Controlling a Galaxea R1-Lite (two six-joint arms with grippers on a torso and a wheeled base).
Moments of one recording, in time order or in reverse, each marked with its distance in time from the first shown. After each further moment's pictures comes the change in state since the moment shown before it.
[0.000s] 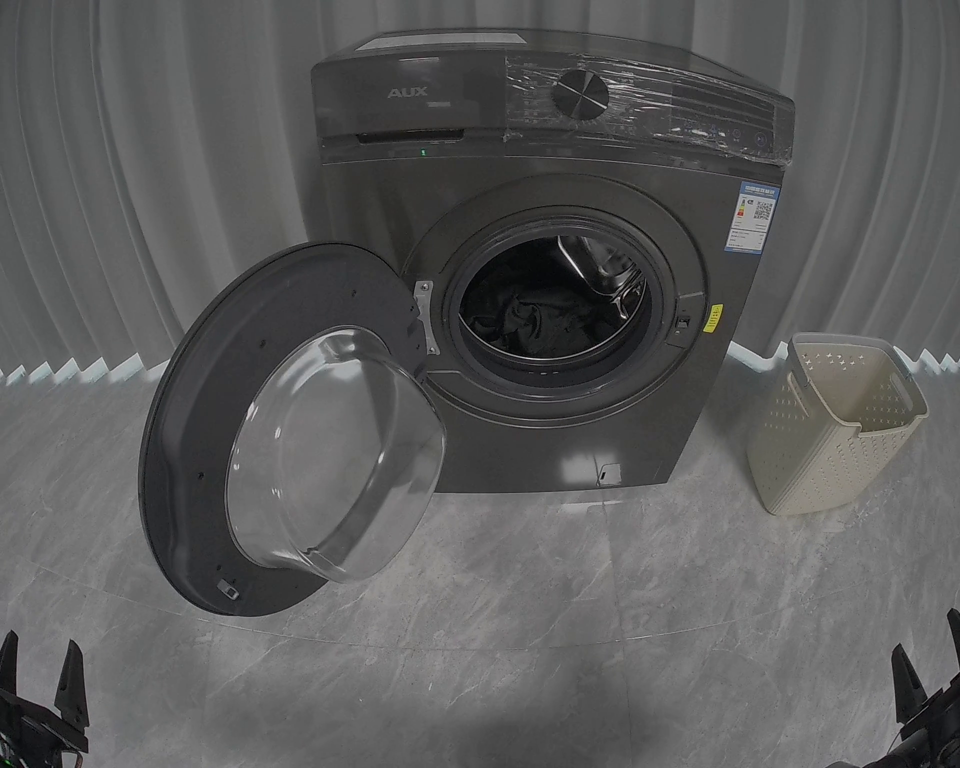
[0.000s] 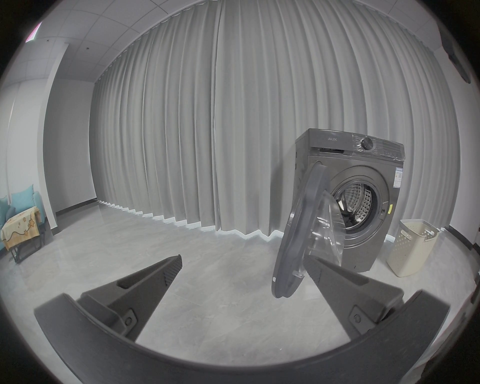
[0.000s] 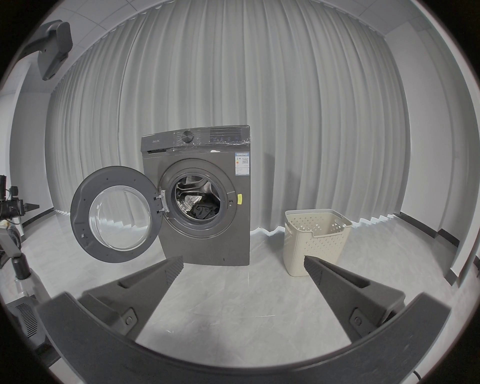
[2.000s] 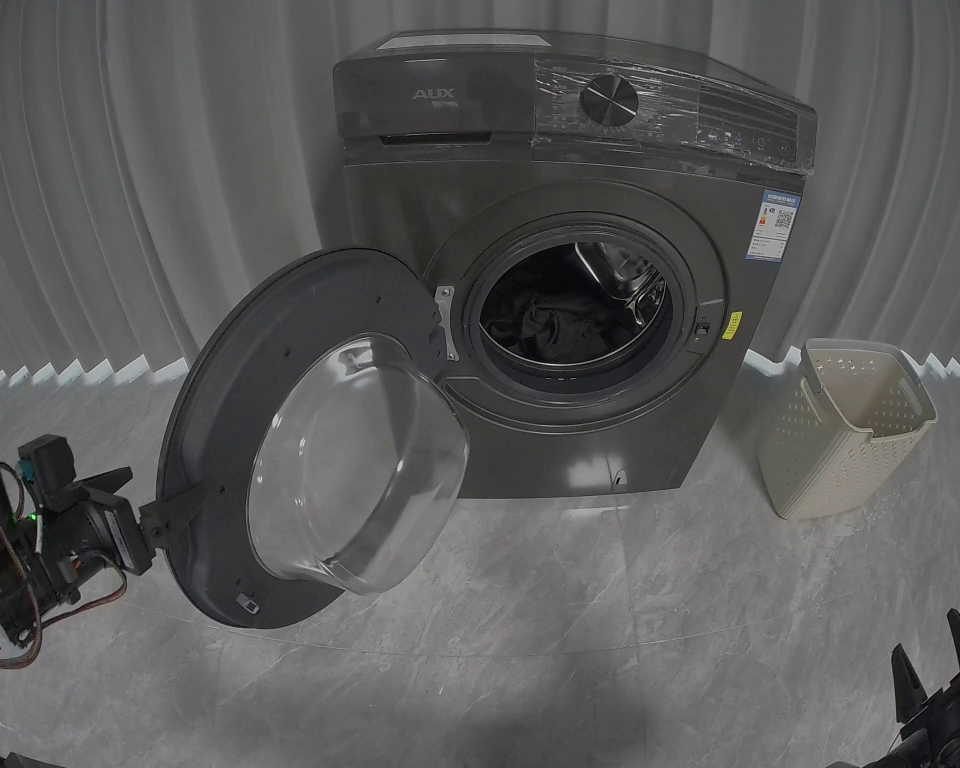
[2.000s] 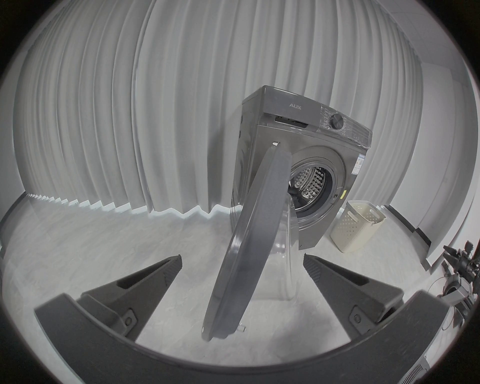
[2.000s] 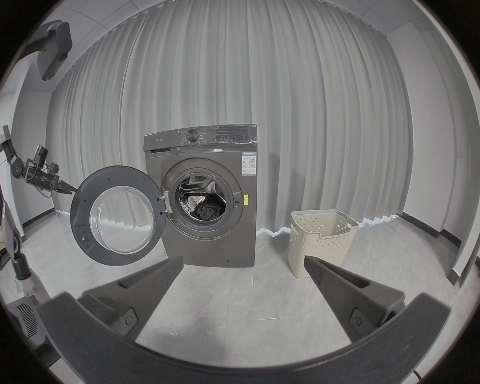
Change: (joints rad) left arm -0.071 1.025 -0.379 -0.390 -0.384 -0.022; right arm 0.001 0.003 0.000 0.000 0.000 0.000
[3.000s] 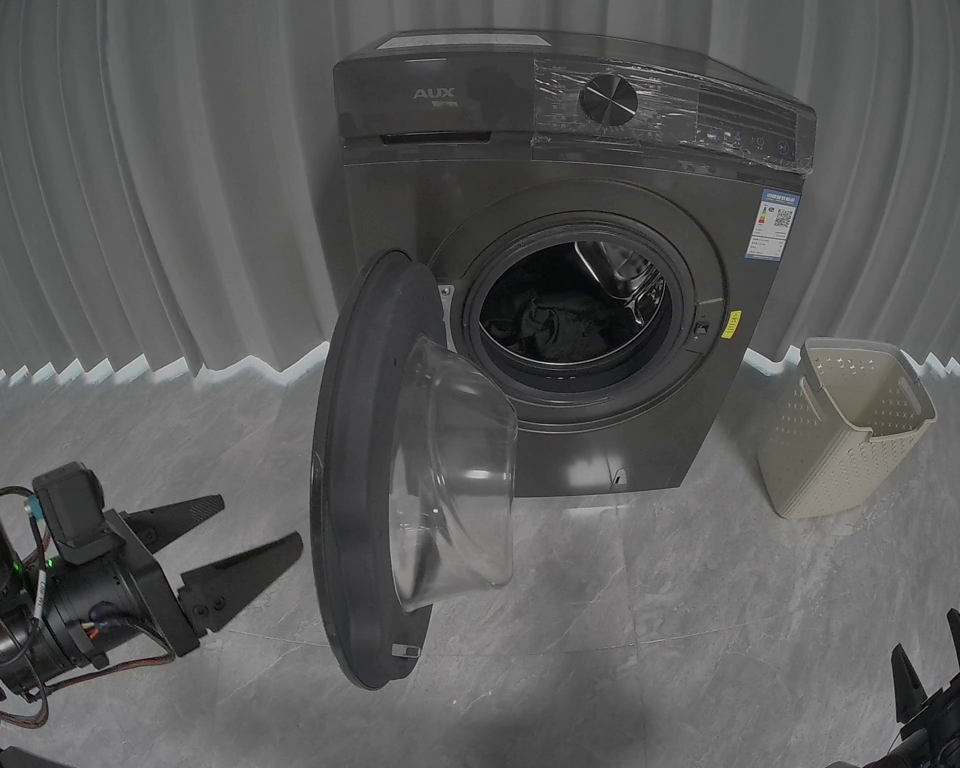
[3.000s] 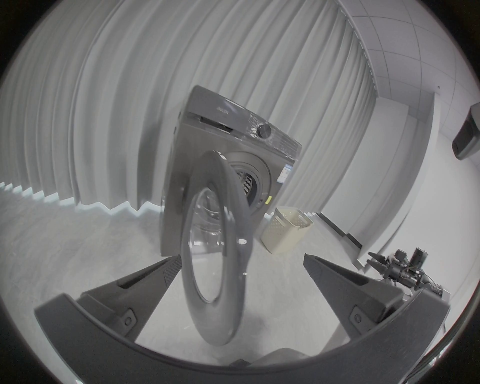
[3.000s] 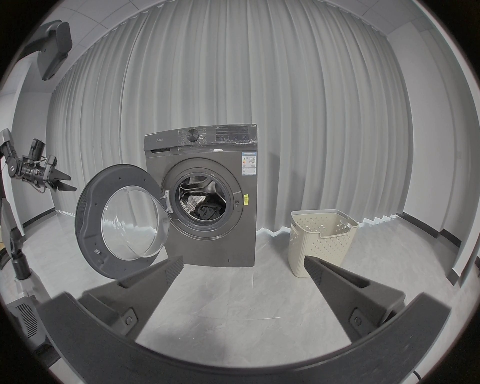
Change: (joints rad) left arm -0.415 -0.051 0.023 -0.071 -0.001 -0.179; right arm 0.000 0.001 0.000 0.000 0.000 0.000
